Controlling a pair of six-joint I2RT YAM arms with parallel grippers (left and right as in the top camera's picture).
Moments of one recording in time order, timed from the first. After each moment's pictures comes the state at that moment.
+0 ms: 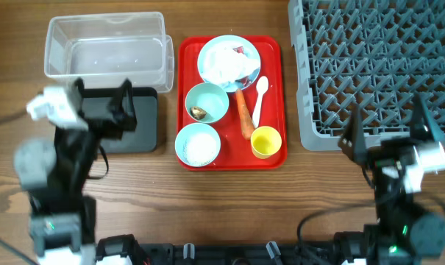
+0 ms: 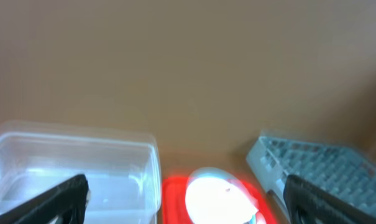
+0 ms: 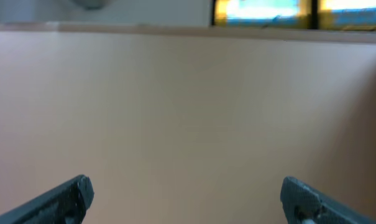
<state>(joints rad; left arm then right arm) 0.13 0.73 0.79 -0.16 0.33 -0.26 -0.01 0.42 0.46 0.43 -0.19 0.00</state>
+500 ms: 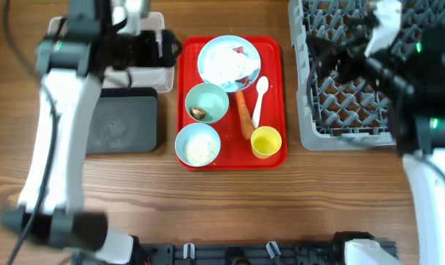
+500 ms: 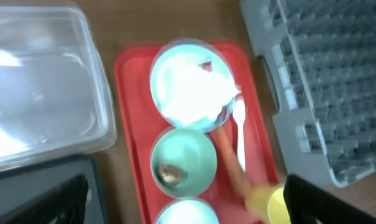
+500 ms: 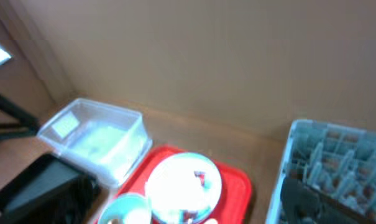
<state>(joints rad) -0.12 1.70 1.87 -1.11 0.35 -0.10 -0.01 1.26 1.35 -0.46 -0.55 0.00</state>
